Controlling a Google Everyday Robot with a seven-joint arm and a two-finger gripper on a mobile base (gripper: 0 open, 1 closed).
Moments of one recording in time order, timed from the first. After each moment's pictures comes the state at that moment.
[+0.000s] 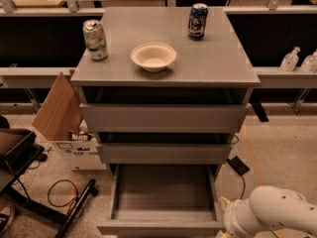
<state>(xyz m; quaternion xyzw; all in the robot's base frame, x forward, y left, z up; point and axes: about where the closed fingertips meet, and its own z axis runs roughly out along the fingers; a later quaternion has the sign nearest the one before) 0.353 -0.193 0.489 -0.54 0.82 0.13 0.15</state>
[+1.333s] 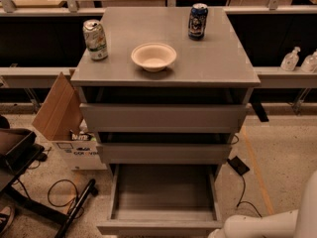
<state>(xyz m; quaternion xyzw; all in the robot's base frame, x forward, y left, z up) 0.308 -0.163 0.284 -0.51 0.83 0.20 0.08</state>
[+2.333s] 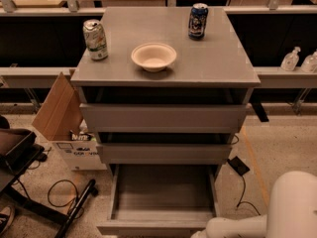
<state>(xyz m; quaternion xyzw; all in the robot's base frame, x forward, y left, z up) 0.325 -0.106 0.189 -0.54 0.80 0.25 0.10</state>
